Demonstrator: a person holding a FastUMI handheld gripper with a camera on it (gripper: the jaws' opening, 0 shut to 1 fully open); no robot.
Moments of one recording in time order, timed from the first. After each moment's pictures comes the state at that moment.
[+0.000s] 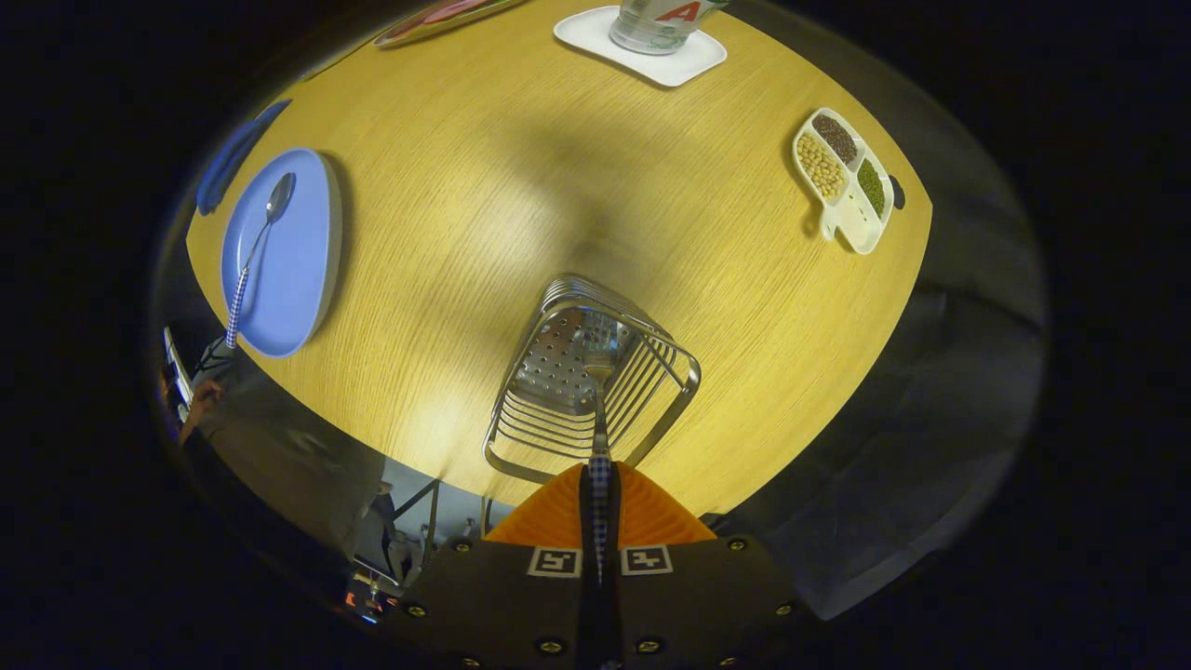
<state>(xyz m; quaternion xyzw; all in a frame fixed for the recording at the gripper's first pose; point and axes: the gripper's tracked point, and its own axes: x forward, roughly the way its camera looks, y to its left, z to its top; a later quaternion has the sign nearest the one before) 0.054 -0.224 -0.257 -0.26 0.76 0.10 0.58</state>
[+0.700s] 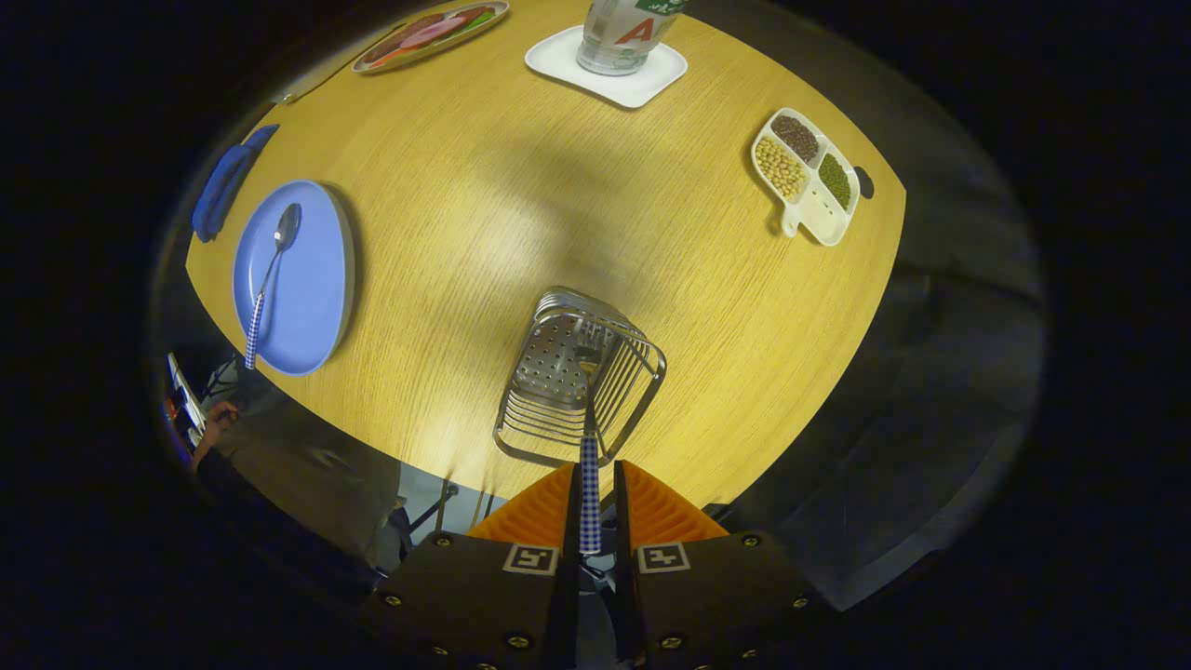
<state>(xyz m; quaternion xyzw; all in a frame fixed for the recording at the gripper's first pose) 0.061 -0.216 -0.219 -0.23 0.74 0.07 0.62</state>
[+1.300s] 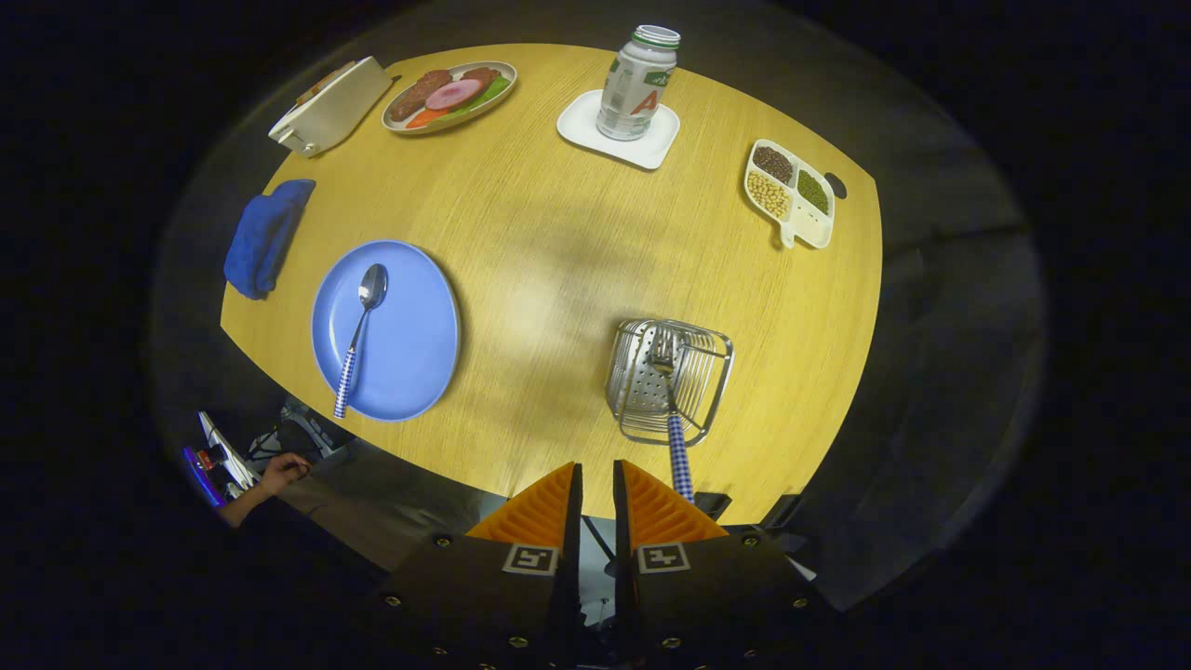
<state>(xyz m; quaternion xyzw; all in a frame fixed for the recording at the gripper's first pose) 0.019 -0.128 -0.195 -0.13 0.70 0.07 0.70</state>
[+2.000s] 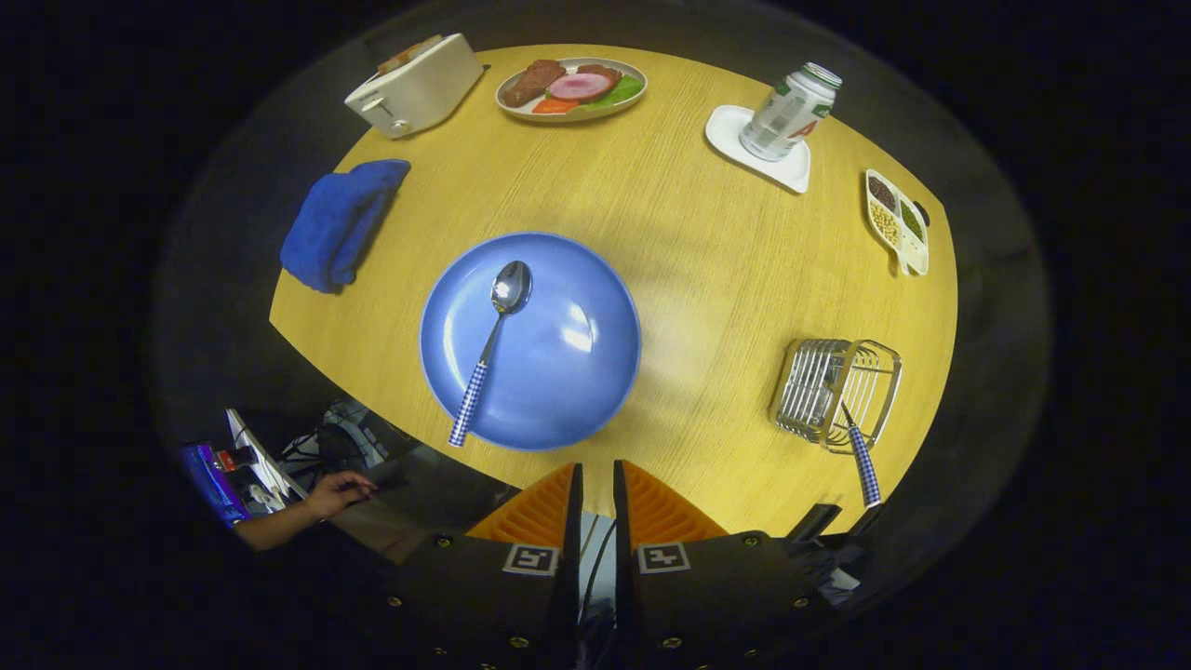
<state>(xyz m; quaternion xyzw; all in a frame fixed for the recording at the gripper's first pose) -0.006 0.007 -0.230 -0.11 0.68 0.14 0.71</state>
